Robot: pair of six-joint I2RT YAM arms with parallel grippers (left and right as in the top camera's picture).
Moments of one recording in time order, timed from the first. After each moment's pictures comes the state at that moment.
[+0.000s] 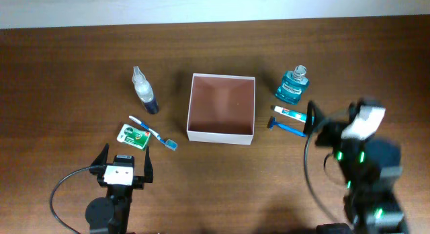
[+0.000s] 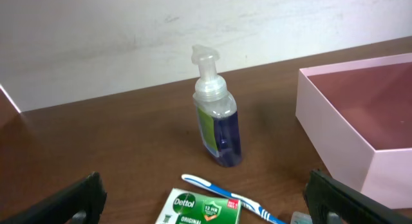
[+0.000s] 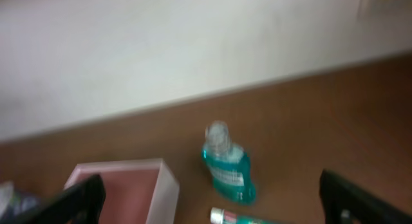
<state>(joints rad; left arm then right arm) 0.07 0.05 0.01 -0.07 0.11 0.18 0.03 0.74 0.75 -0.30 -0.02 0.26</state>
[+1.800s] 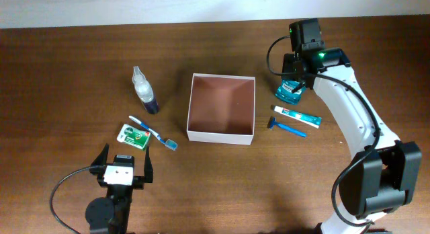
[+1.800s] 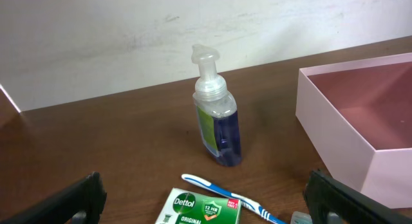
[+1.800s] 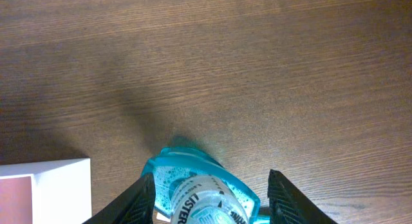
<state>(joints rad) 0.07 0.05 0.01 -0.07 0.11 0.18 0.16 1.84 1.59 -0.81 0.26 0.26</state>
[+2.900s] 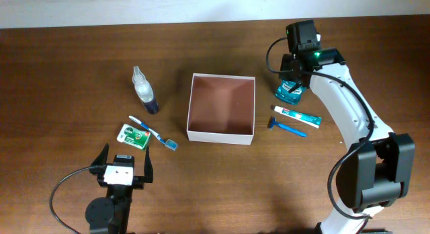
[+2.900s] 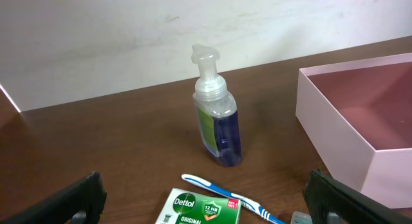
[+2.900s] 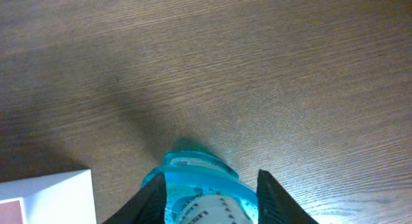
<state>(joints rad) 0.07 0.05 0.01 -0.07 0.11 0.18 0.15 1.89 1.59 -0.79 0.26 0.34</state>
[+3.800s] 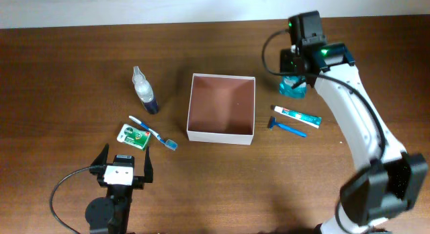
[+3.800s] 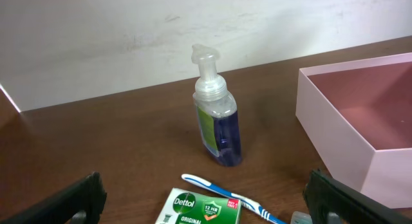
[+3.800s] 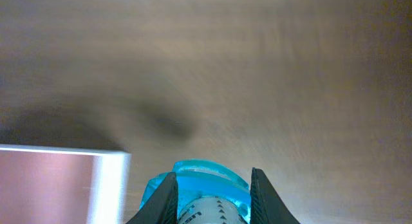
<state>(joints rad) 0.07 0.05 0.01 -0.07 0.11 0.18 0.21 1.78 1.69 -0.87 0.24 0.15</state>
